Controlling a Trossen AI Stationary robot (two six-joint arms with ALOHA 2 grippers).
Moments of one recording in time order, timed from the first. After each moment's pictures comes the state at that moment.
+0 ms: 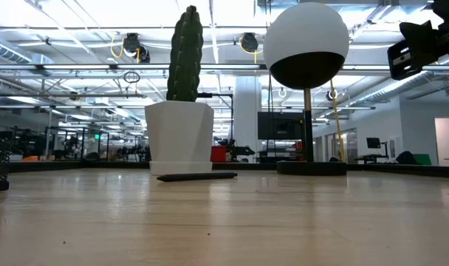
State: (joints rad) left arm -1.15 1.27 0.17 1.52 -0.30 -0.01; right arm 0.54 0.27 0.02 0.30 0.18 0.11
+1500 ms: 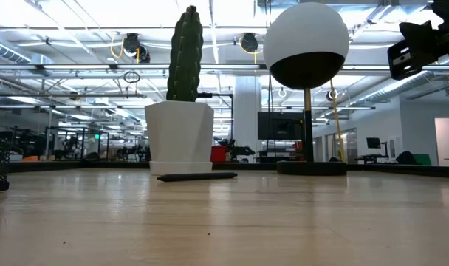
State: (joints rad) left arm -1.26 1.43 0.19 1.55 -0.50 0.02; right arm 0.54 0.27 0.02 0.30 0.18 0.11
